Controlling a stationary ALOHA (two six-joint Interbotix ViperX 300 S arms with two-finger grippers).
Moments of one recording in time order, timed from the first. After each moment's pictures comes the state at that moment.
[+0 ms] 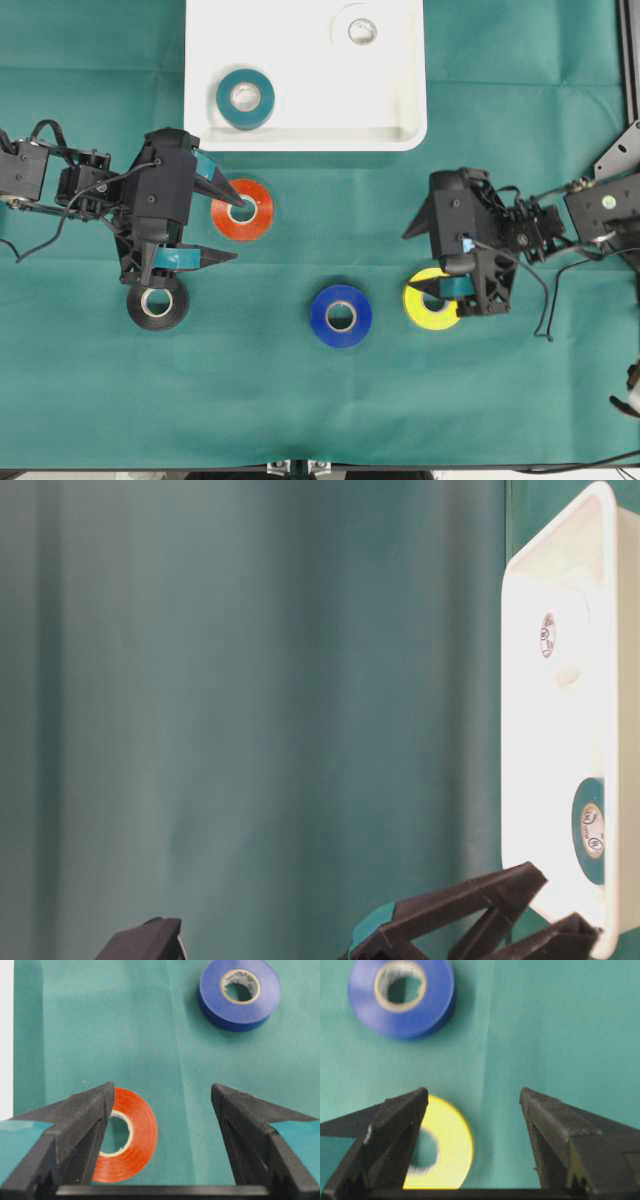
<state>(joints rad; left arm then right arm) -0.13 -0.19 0.83 -0.03 0.00 0.01 0.27 -0.20 0.92 -0.21 0.16 0.58</state>
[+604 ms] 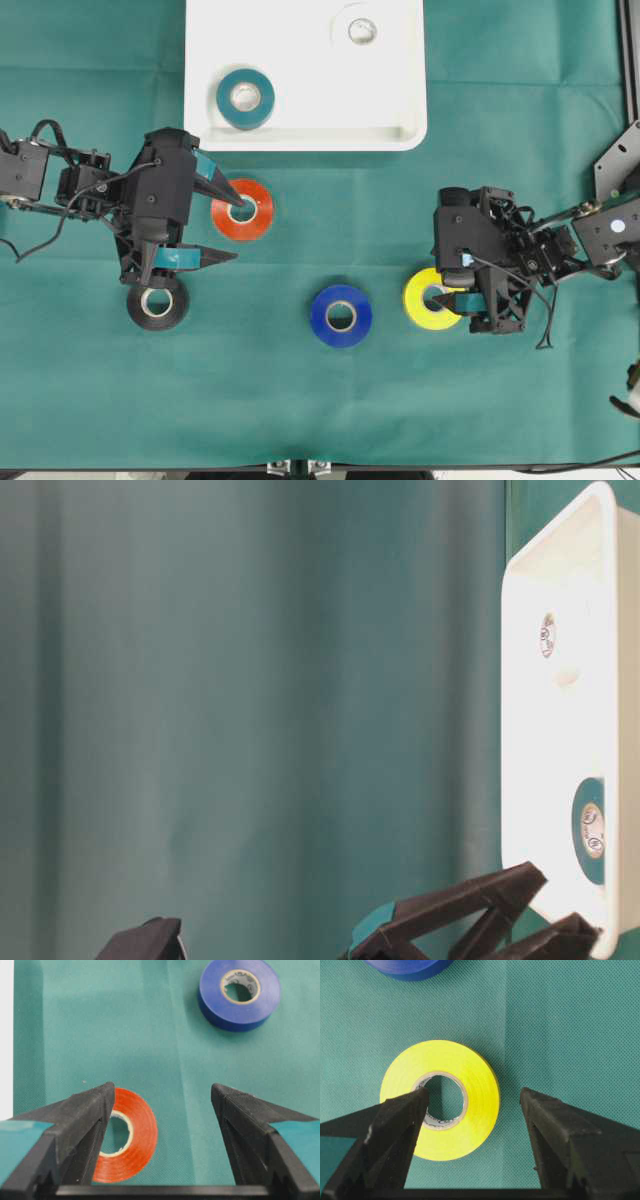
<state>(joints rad) -0.13 -0.19 0.83 -0.03 0.00 0.01 0.34 -0.20 0.92 -0.20 0.28 0.73</state>
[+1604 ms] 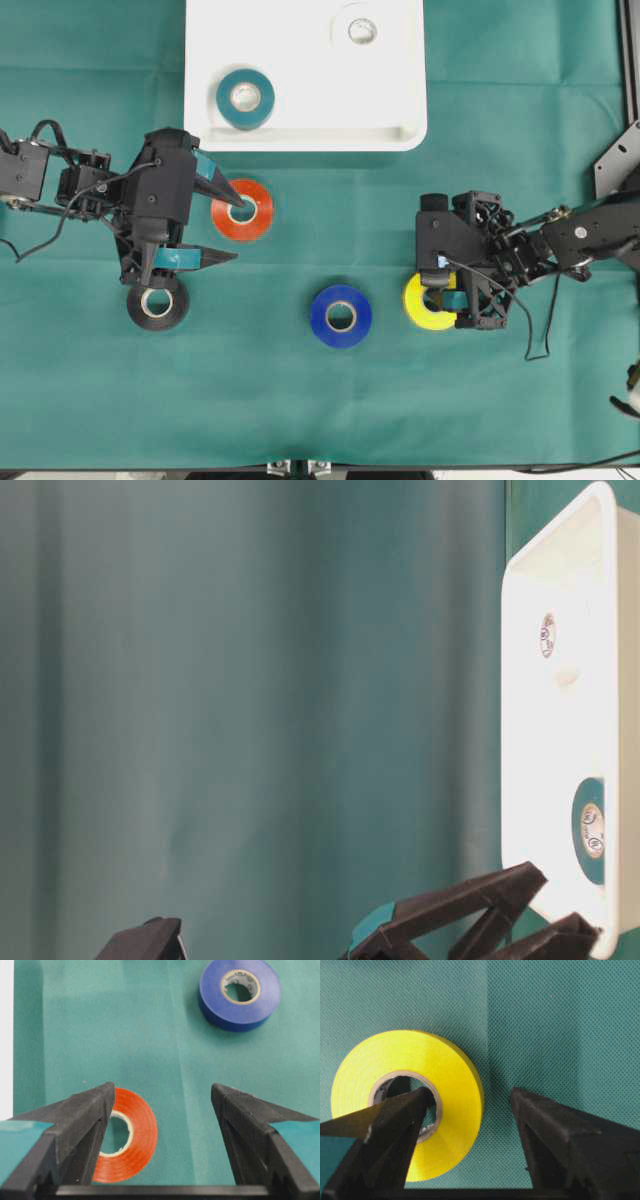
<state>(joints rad) -0.13 -0.19 0.83 -0.03 0.00 0.01 0.32 -0.06 0.92 -0.21 0.21 0.73</state>
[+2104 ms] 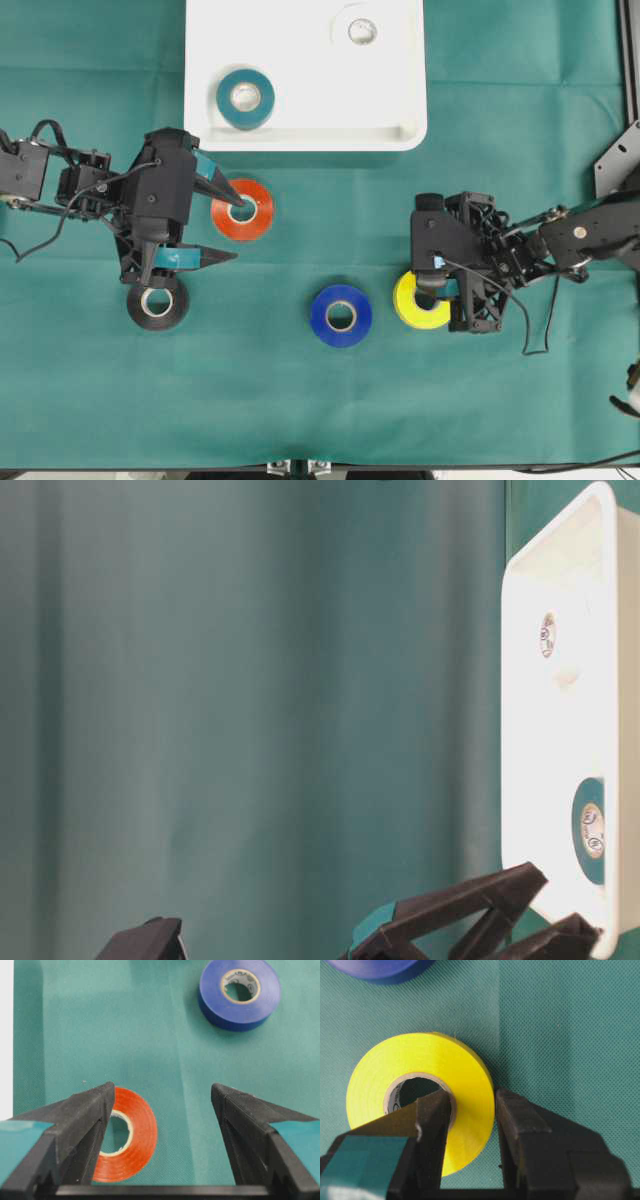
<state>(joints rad) -0.13 -0.19 0.83 -0.03 0.00 0.01 0.32 -0.08 0.89 -0.21 0.21 0.73</state>
